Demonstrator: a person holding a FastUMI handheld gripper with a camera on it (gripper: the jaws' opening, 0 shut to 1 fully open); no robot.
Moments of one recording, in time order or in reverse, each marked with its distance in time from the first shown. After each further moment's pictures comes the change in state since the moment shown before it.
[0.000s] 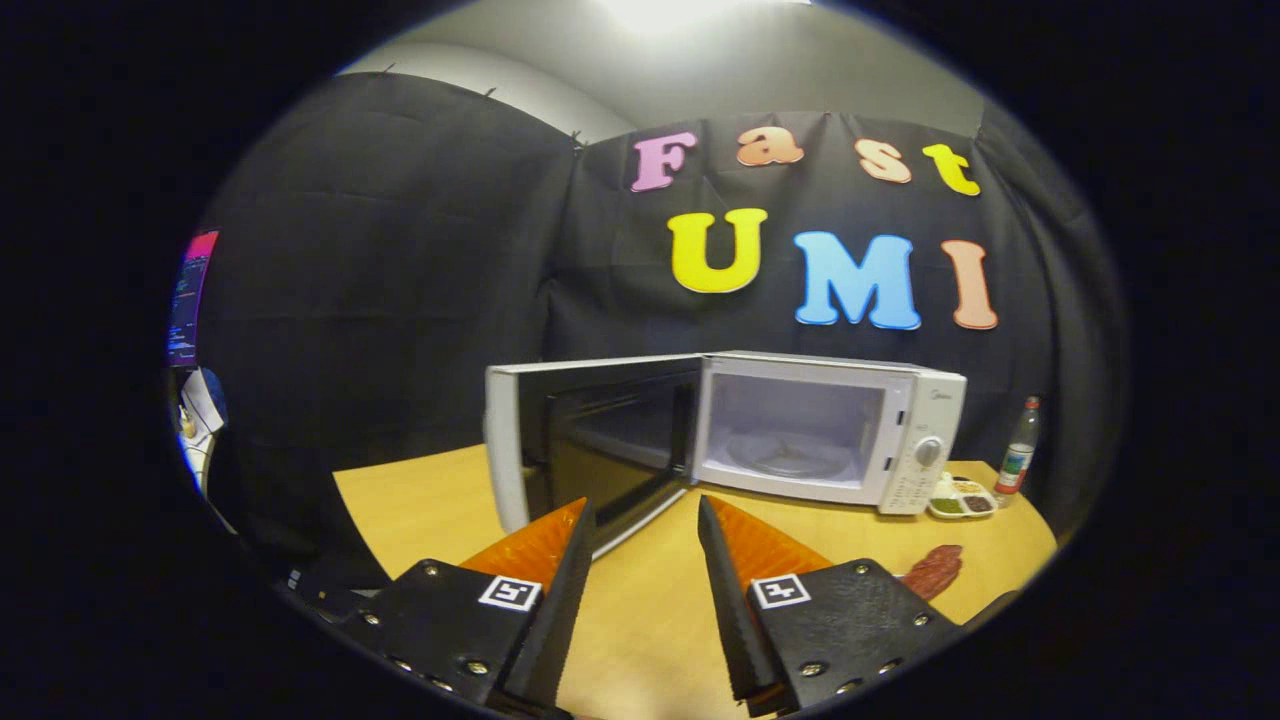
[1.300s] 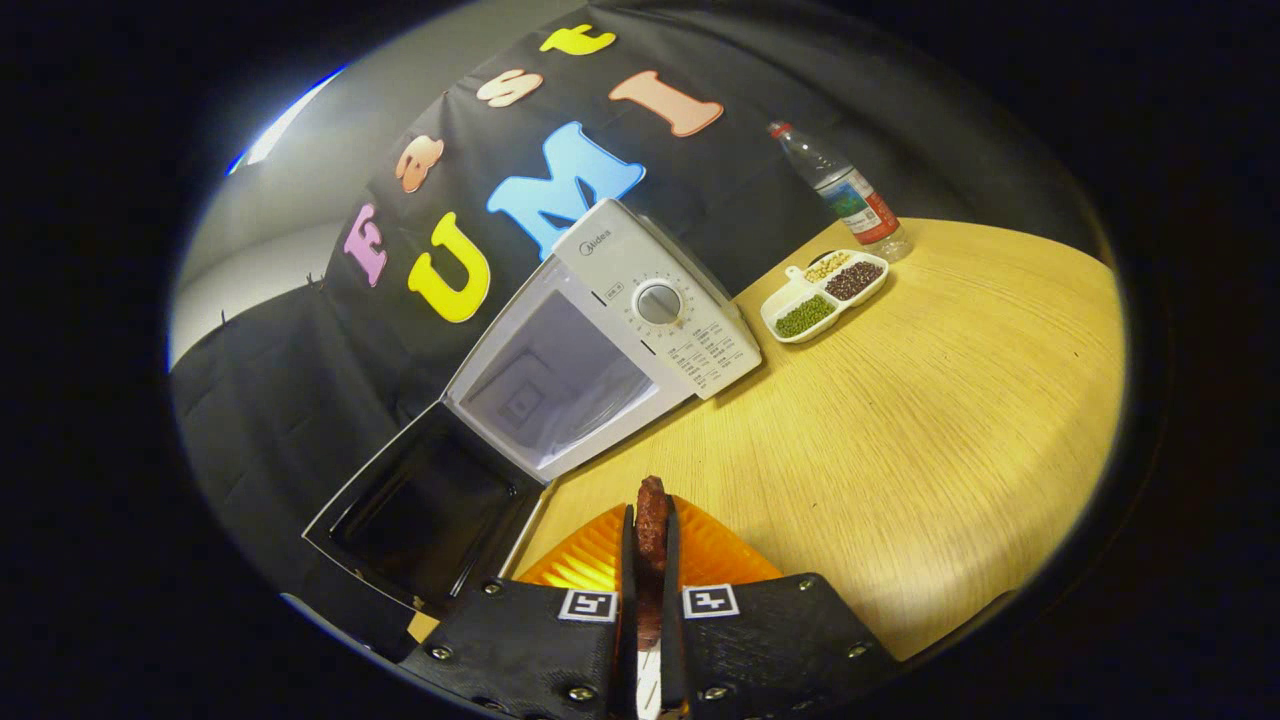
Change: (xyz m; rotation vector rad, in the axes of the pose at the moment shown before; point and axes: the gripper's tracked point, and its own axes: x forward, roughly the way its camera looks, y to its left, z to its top) arm 0.038 -0.203 -0.113 0.863 0.143 -0.088
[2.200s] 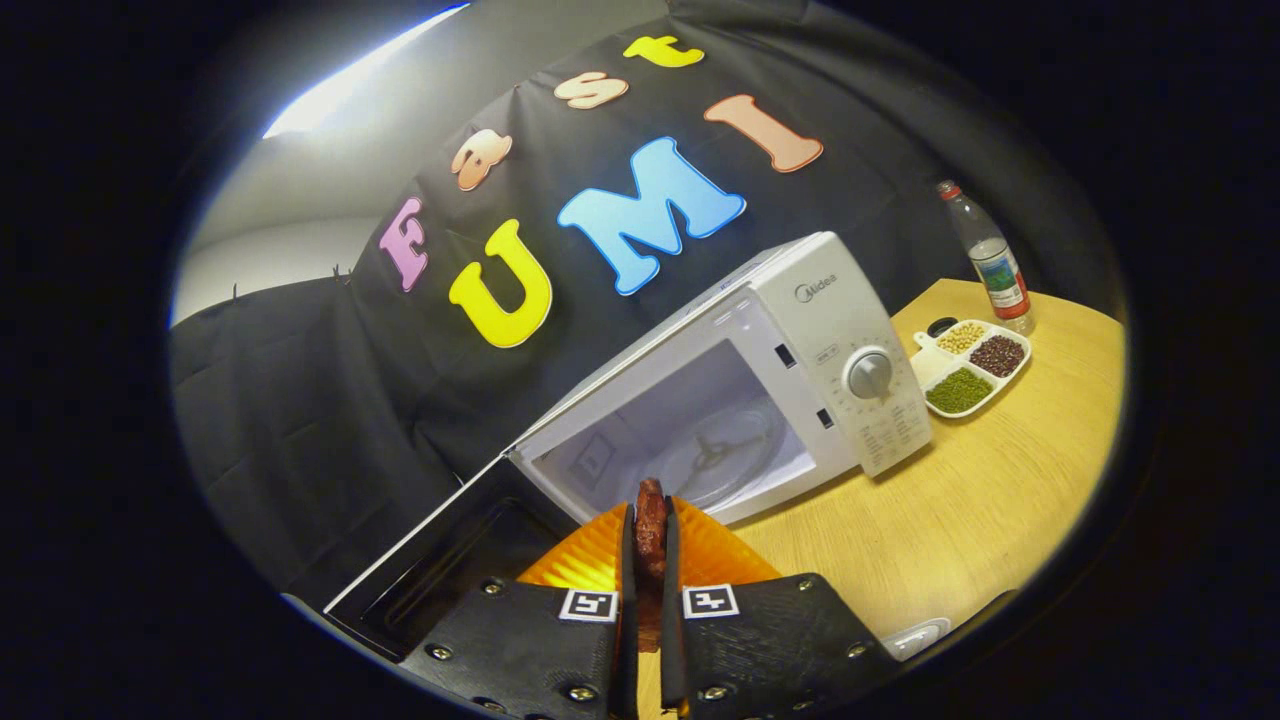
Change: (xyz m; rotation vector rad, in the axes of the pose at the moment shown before) arm 0.105 0.155 0.046 -0.094 -0.155 0.040
